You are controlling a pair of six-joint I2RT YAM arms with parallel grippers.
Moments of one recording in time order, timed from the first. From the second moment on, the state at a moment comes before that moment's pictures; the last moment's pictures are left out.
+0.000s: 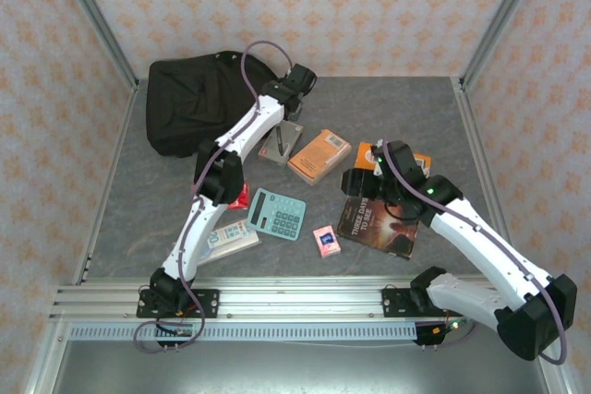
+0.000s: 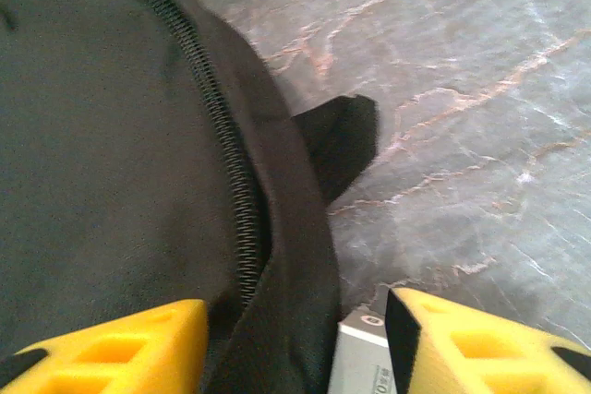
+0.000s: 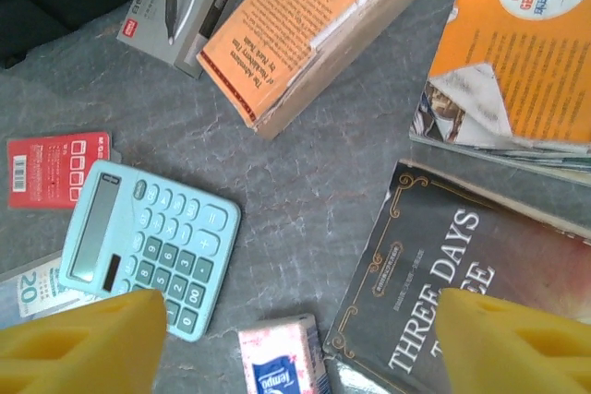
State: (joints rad) left arm -0.45 2.58 2.51 -0.93 -0.52 -0.06; right arm 0.55 1.01 0.90 -0.74 -0.06 0.59
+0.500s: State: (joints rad) left arm -0.45 2.51 2.47 -0.88 -0.62 0.12; right arm 0.55 0.81 0.83 -0.78 -0.07 0.66
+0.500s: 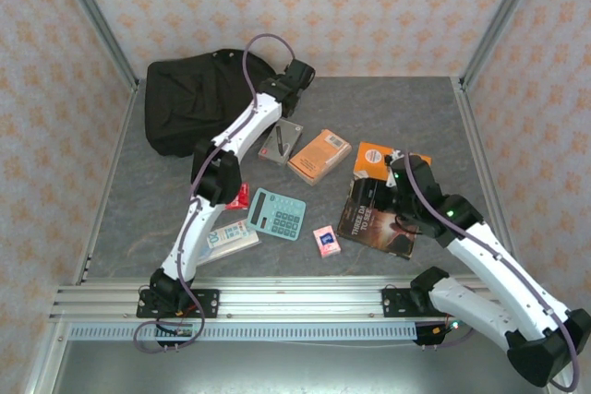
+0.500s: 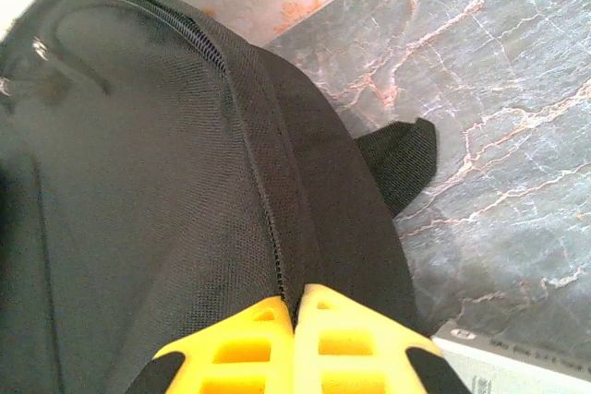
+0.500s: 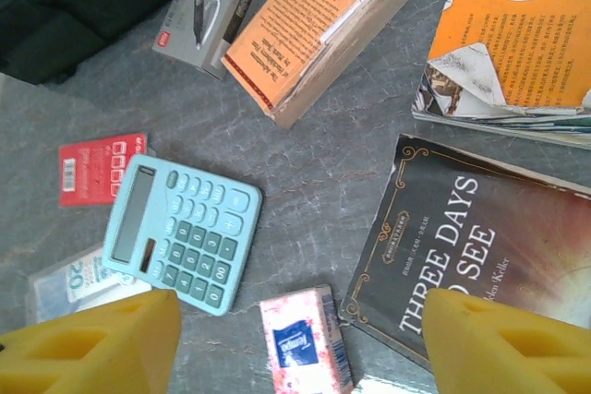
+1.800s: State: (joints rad) left arm -0.85 1.59 1.57 -0.86 -0.14 0.25; right arm 0.53 0.81 1.10 -1.03 0.34 0.89
